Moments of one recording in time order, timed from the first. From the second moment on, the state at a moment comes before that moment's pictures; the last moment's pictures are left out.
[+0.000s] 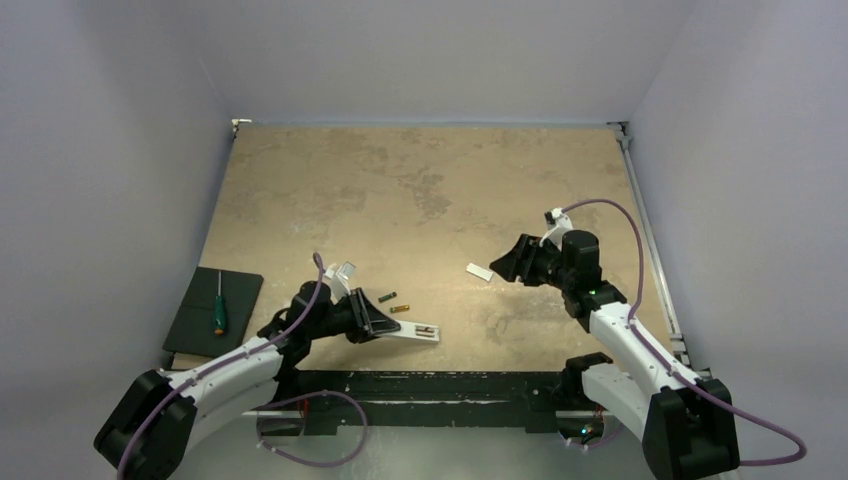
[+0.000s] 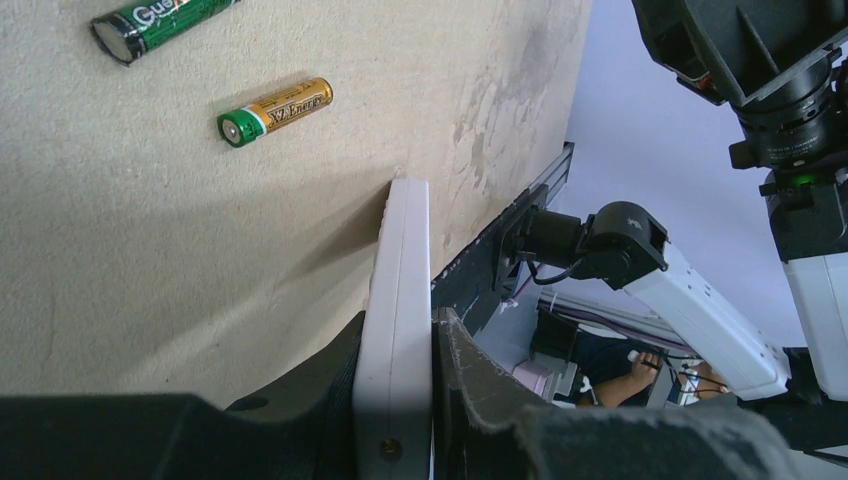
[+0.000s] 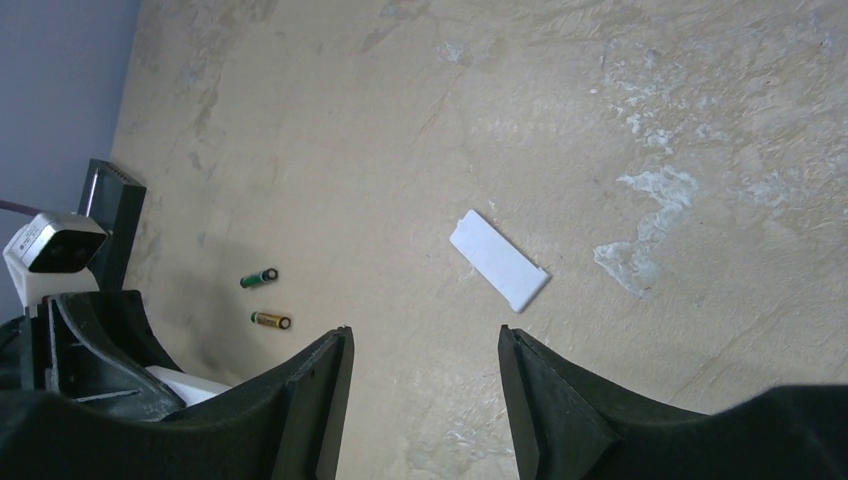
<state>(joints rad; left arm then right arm) -0.59 0.83 0.07 0.25 0.48 -1.17 0.21 0.94 0.41 -0.01 -0.41 0.52</state>
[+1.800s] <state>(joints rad) -0.60 0.80 0.48 -0.53 0.17 -0.89 0.78 1.26 0.78 -0.17 -0.20 0.32</state>
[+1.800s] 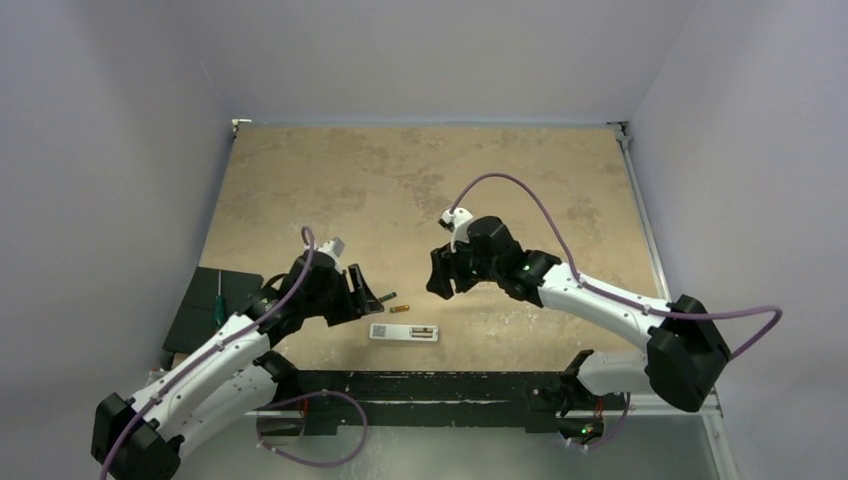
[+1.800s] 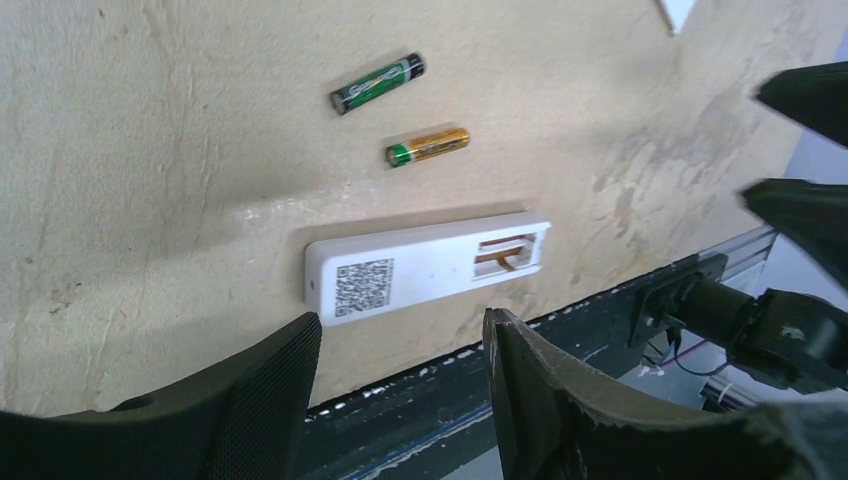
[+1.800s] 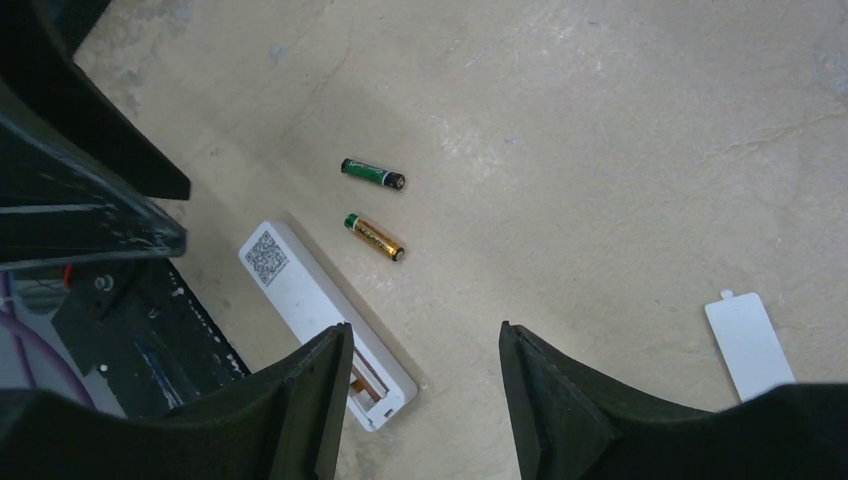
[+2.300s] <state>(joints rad) -0.60 0.70 0.73 -0.72 0.08 -0.74 0.93 1.53 1.00 -0.29 -0.09 0.14</state>
